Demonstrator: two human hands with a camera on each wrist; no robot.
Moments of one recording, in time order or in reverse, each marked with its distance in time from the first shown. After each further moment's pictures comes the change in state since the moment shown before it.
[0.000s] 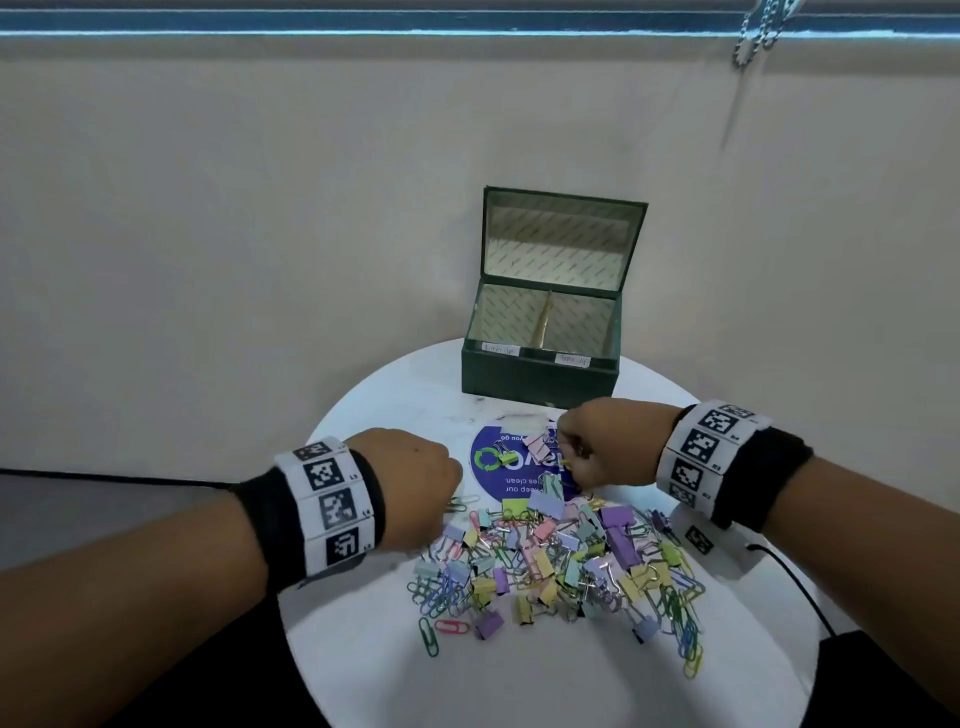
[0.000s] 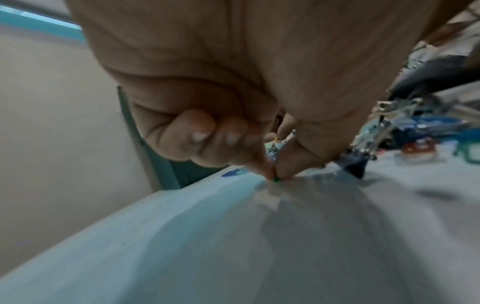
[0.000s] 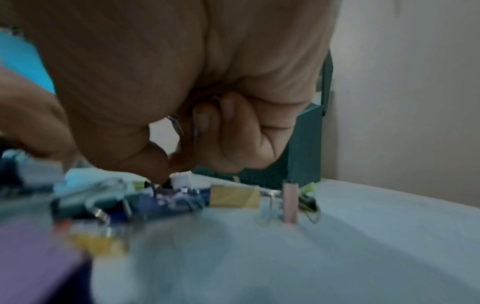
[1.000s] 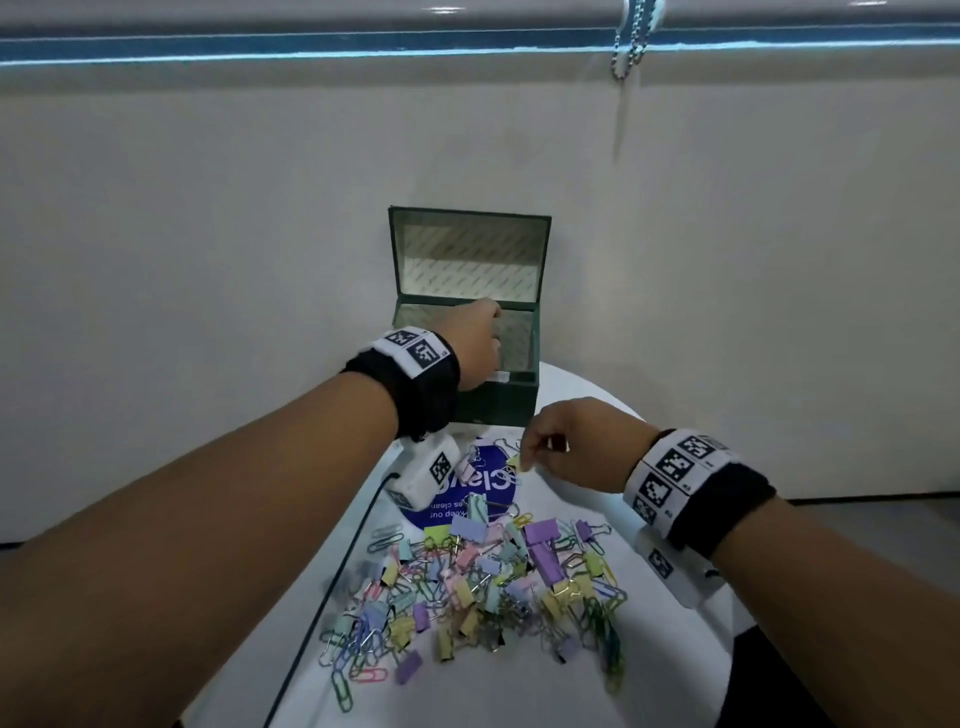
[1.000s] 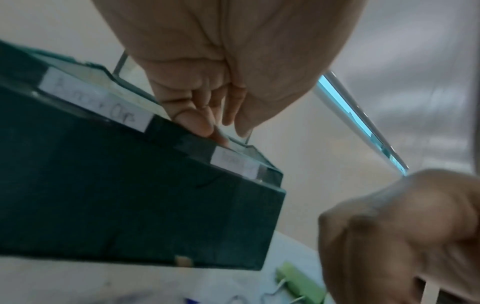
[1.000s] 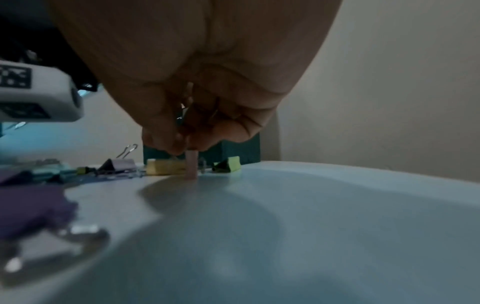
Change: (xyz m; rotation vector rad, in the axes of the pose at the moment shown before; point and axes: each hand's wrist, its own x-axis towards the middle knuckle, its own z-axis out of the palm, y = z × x) left_hand 0.149 0.016 -0.112 -0.673 0.403 -0.113; right_hand -0.024 0.057 0.017 0.310 0.311 0.021
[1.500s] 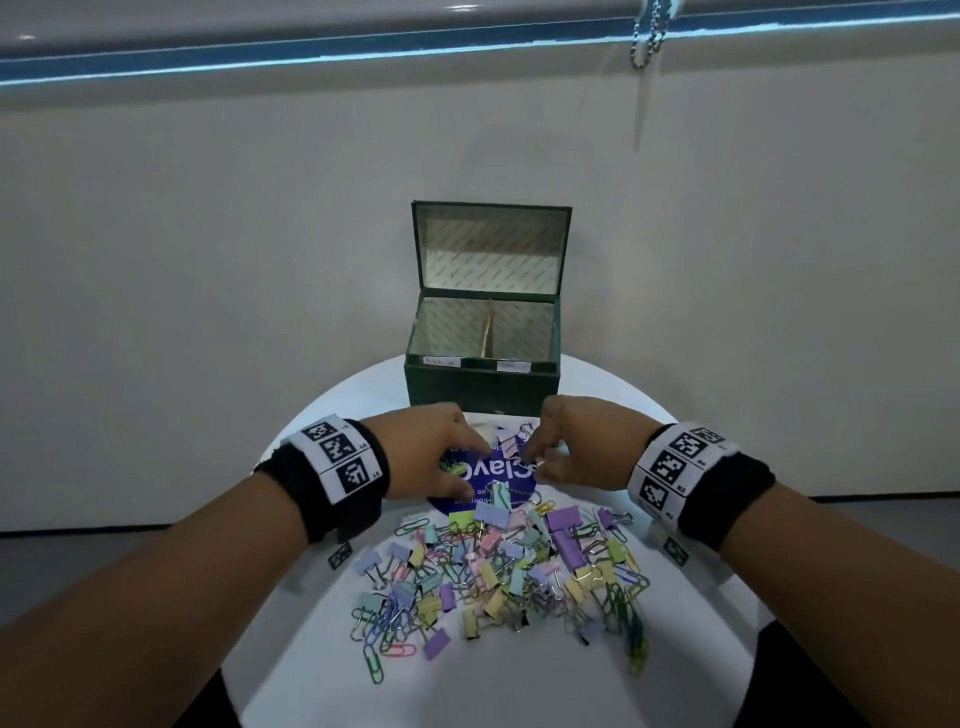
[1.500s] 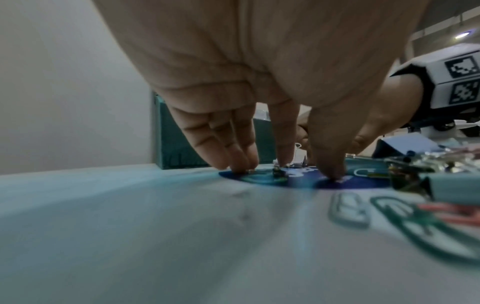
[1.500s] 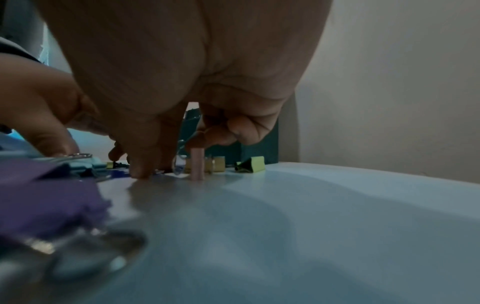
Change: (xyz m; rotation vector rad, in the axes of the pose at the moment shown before) left_hand -0.097 -0.061 0.023 0.259 -0.360 0.221; right_hand 0.002 -0.021 0.007 -0.179 -0.096 -0.043
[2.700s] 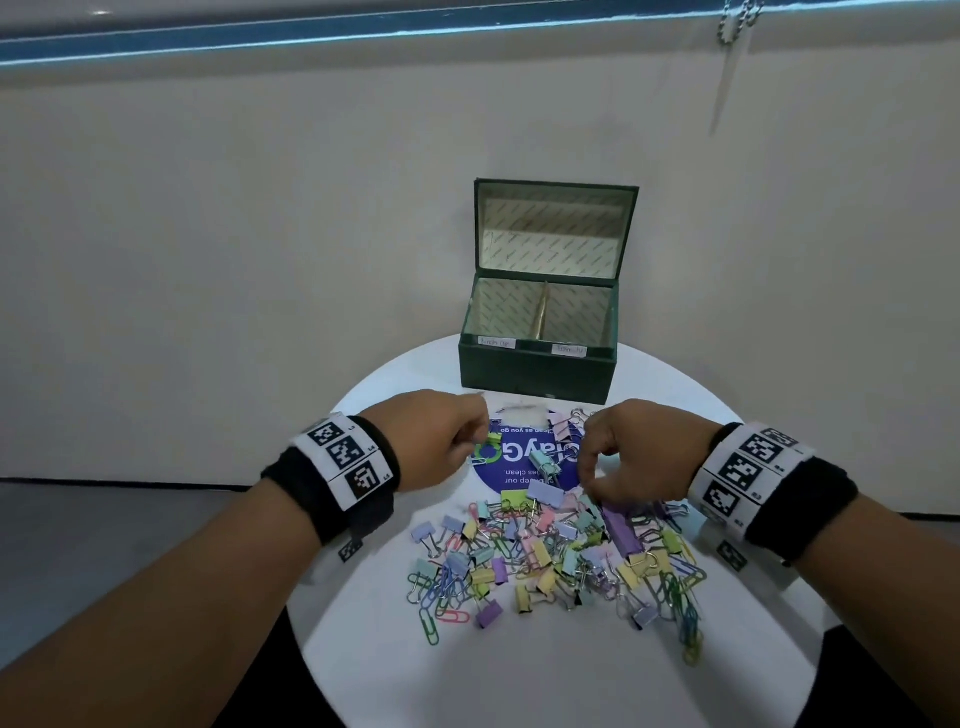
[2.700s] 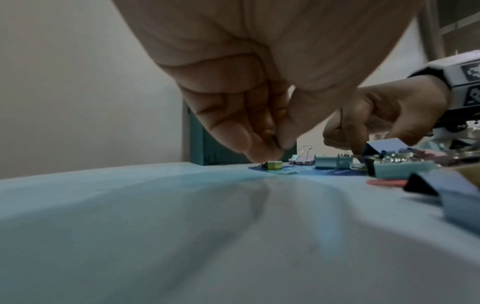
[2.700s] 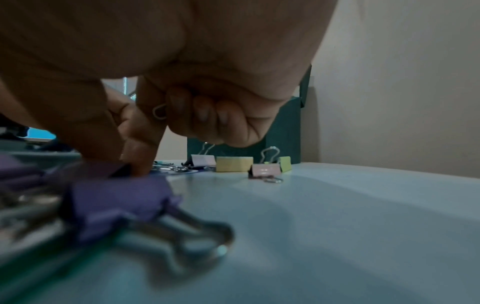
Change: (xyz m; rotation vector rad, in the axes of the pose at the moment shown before) left_hand -0.045 -0.016 0.011 -0.080 0.208 -0.099; right_hand -0.010 -0.011 0.006 0.044 -0.087 -0.020
